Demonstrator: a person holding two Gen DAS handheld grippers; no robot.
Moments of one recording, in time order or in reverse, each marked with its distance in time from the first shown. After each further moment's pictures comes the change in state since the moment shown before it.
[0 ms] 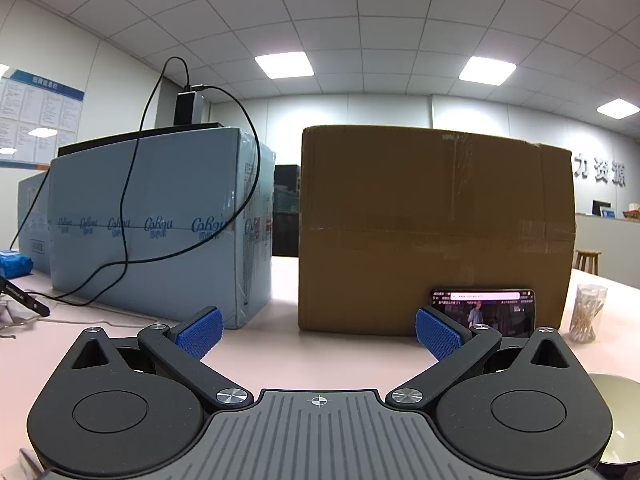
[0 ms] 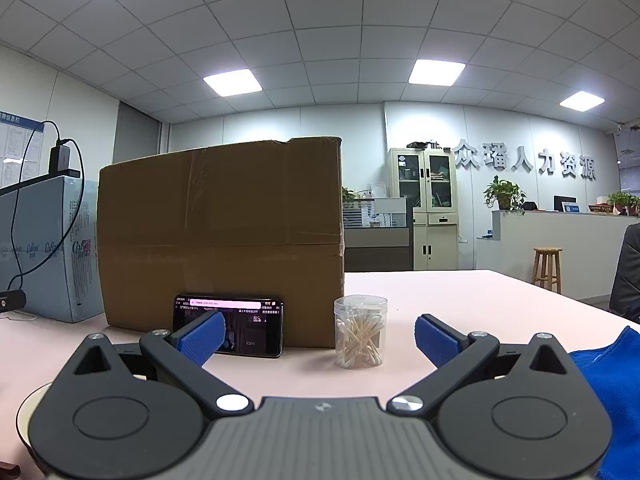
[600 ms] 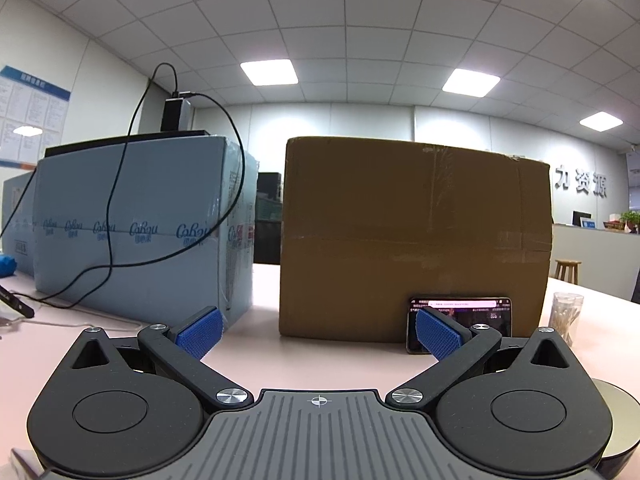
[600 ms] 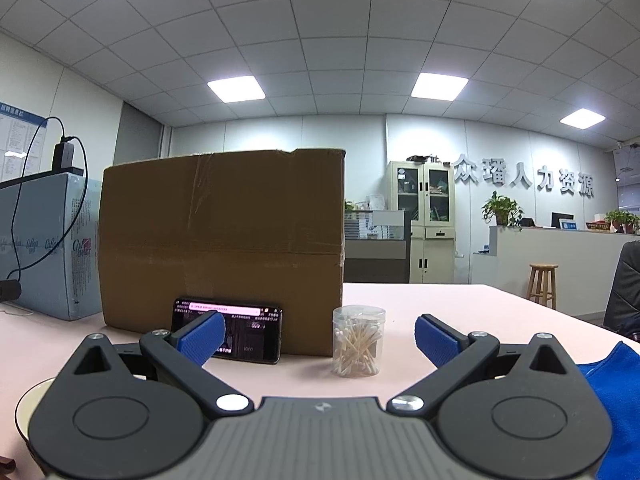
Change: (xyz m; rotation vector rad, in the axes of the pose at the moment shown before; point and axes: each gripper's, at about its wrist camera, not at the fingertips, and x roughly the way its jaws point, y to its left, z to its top) left arm -0.008 0.002 0.000 -0.006 -0.032 -0.064; right arm -0.008 0.006 0.001 -0.027 -0.046 -0.017
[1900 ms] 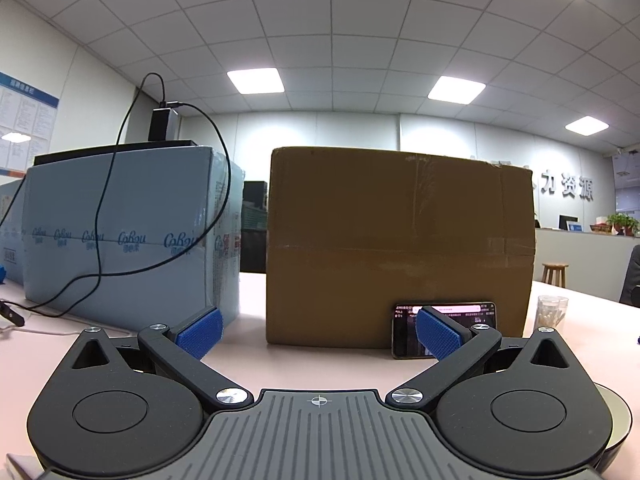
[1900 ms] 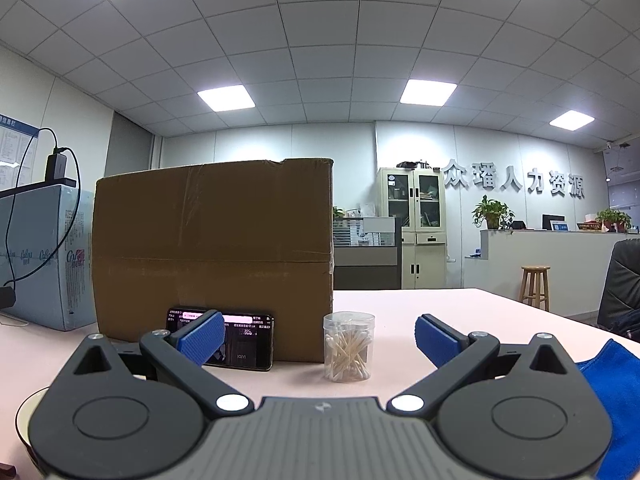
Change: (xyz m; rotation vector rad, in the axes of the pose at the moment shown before) left arm -0.007 -0.001 0.000 0.007 -0.023 -0.045; right arm -0.014 -0.001 0.002 0.011 -0.012 -0.019
